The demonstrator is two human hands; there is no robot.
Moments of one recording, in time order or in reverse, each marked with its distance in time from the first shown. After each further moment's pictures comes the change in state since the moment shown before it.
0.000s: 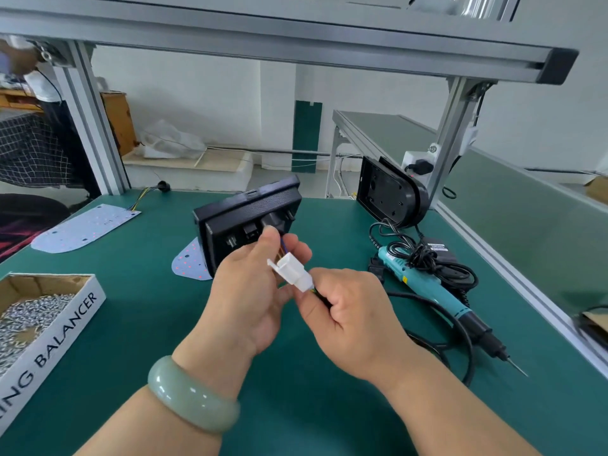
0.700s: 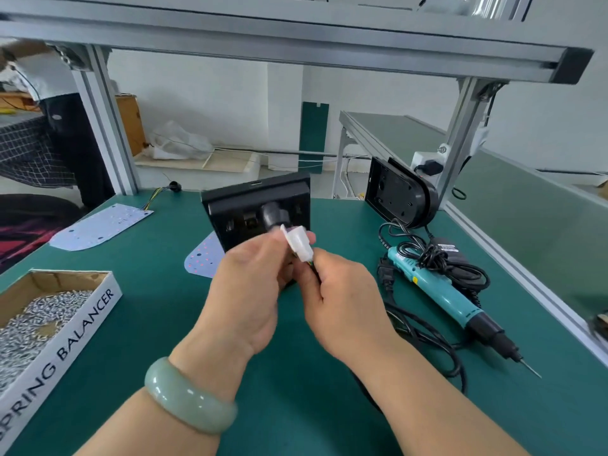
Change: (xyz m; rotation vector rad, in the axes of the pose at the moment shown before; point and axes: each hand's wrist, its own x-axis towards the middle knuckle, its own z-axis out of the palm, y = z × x) left_hand -0.001 -0.003 -0.014 0.251 -0.038 0.273; right_hand 0.015 -0.009 0.022 -0.081 0.069 0.179
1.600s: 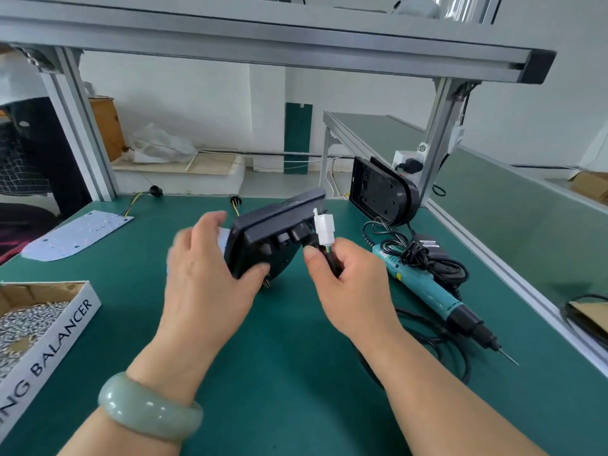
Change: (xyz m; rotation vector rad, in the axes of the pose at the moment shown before) left_hand 0.002 0.011 -0.029 0.937 0.193 0.386; right_hand 0.005 0.025 -0.008 0.150 0.184 0.228
